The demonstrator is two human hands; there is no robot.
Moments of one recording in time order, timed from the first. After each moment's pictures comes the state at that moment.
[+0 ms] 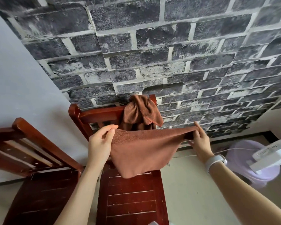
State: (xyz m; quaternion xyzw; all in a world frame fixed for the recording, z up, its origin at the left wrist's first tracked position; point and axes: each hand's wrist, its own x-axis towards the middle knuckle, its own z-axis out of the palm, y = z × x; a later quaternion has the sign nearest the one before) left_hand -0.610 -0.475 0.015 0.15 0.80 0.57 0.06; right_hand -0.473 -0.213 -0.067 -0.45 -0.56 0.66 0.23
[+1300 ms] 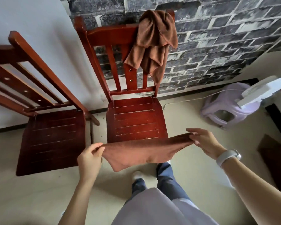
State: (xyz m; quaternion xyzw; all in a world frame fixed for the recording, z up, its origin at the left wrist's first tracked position) left_hand -0.473 -0.723 -0.120 0.05 0.92 0.38 0.12; right_hand -0.303 -0.406 -0.130 -0.50 -0.61 0.62 -0.01
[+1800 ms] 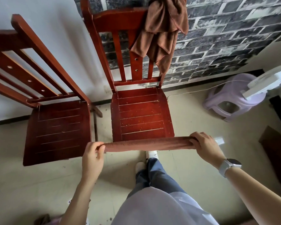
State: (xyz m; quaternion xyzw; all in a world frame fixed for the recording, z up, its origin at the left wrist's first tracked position) left_hand -0.469 -0.775 -0.147 0.13 0.91 0.36 0.13; right_hand -0.275 -0.464 -0.136 -0.33 -0.91 0.23 -0.10
